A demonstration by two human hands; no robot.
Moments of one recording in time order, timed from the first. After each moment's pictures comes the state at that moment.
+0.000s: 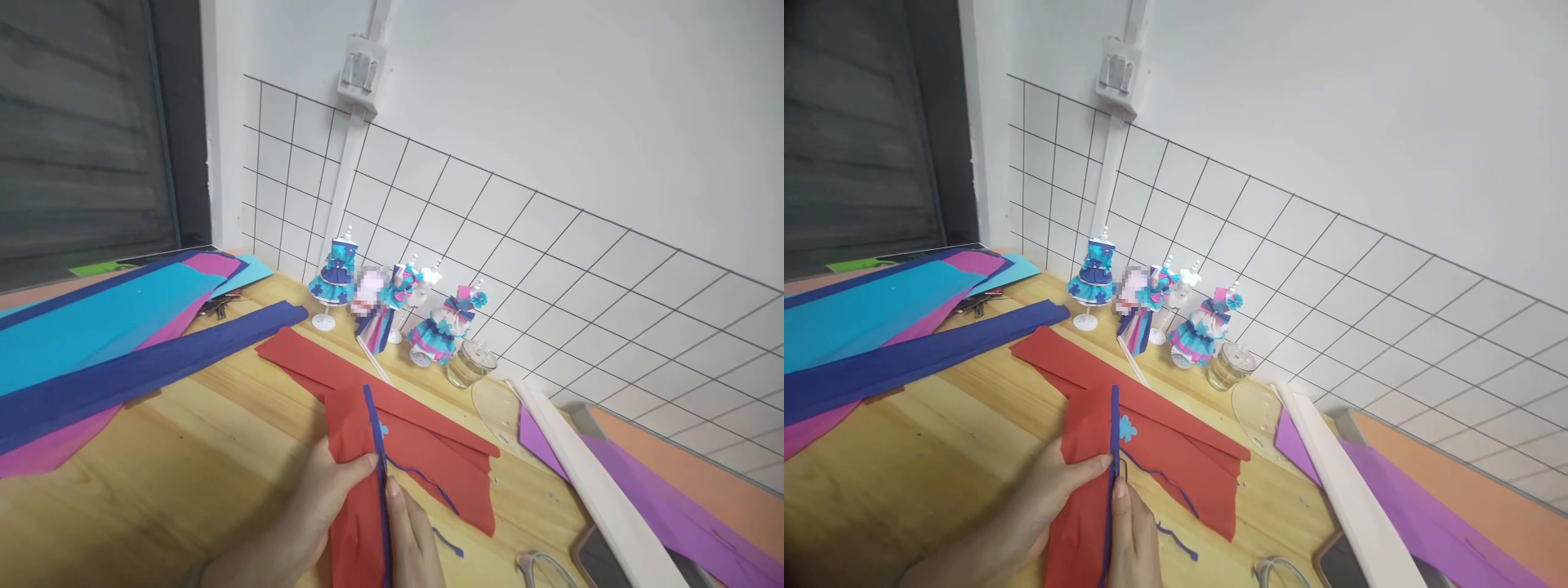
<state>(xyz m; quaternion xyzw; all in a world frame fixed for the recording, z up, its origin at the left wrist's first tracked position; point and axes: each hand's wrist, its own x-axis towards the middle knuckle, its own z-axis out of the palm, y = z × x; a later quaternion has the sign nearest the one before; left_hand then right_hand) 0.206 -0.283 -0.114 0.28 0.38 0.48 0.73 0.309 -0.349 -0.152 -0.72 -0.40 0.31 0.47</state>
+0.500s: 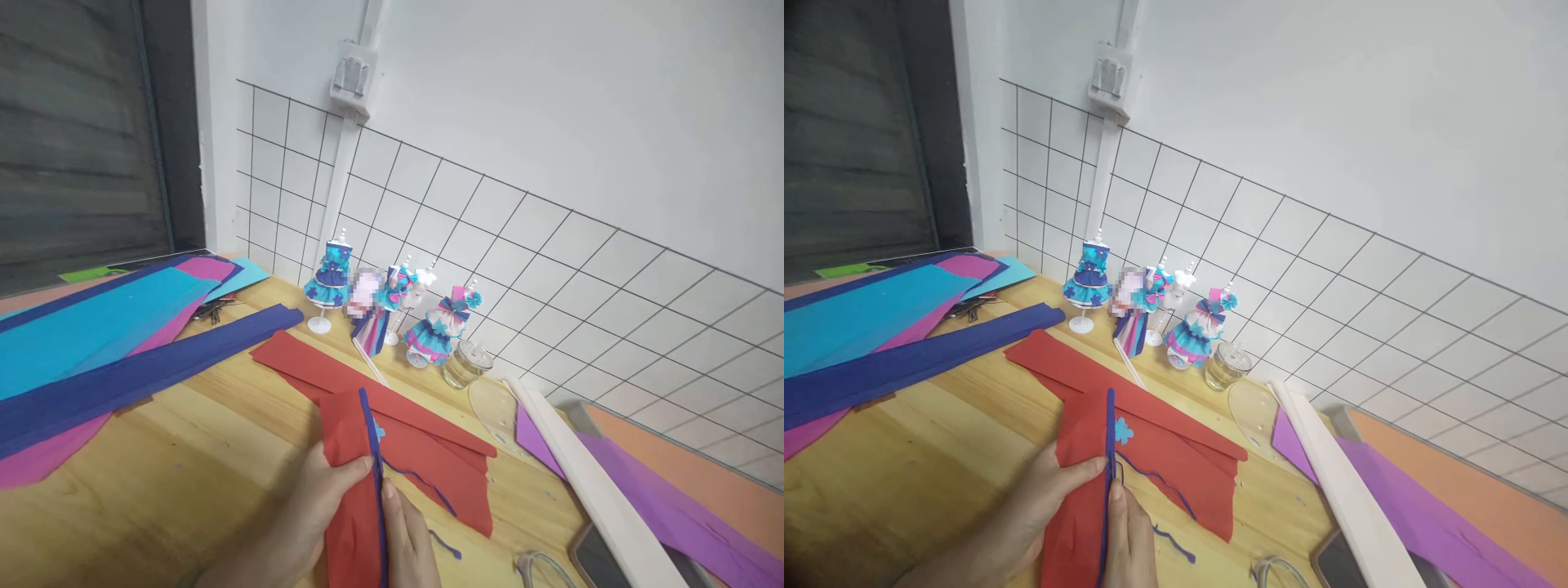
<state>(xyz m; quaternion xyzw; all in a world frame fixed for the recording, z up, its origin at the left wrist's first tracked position) 0.208 -0.284 -0.110 0.27 0.39 0.49 0.73 0.312 -0.348 -0.147 -0.70 -0.40 0.34 0.48</state>
